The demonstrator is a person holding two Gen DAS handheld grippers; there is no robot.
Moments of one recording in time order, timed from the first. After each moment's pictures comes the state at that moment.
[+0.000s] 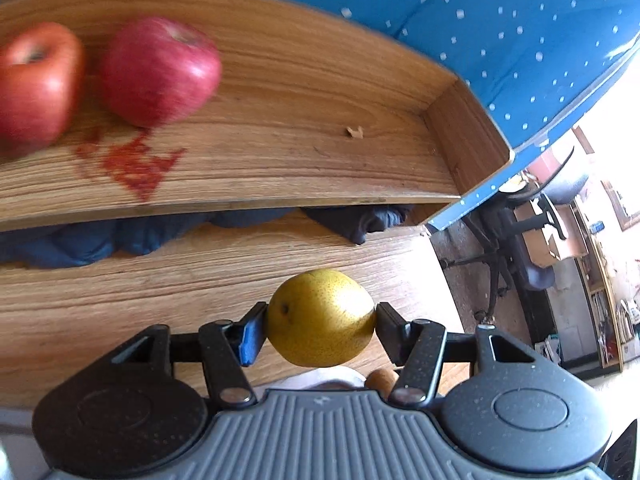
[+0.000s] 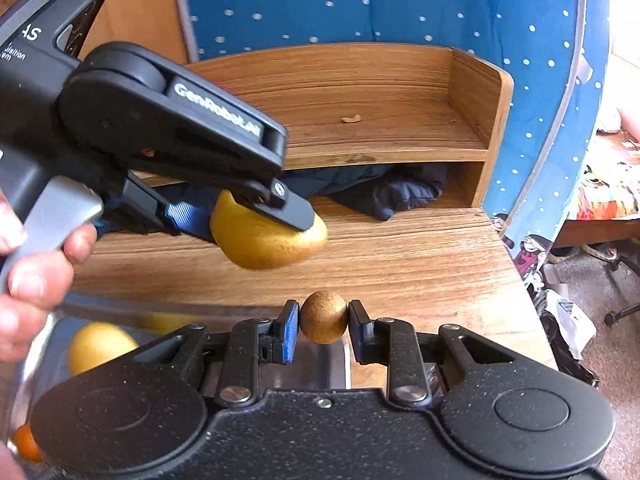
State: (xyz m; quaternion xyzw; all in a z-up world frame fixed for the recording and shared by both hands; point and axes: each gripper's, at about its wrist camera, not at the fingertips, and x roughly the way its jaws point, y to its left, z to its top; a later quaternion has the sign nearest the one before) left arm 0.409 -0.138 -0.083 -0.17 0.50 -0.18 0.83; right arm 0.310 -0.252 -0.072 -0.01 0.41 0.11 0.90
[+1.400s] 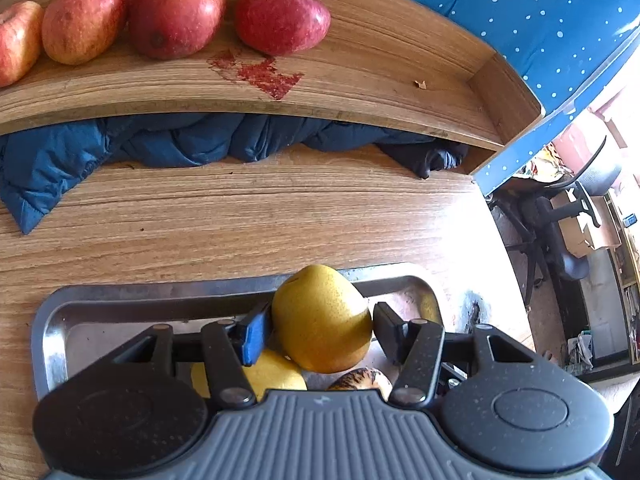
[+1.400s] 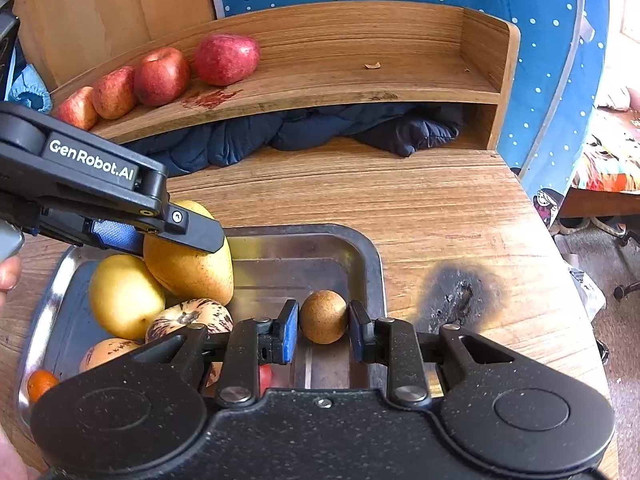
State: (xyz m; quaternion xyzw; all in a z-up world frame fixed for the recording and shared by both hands) left arm 0.337 -0.091 -0.097 -0.14 0.52 -0.13 0.83; right arm 0.271 -0.239 -0.081 -0.01 0.45 0.12 0.88
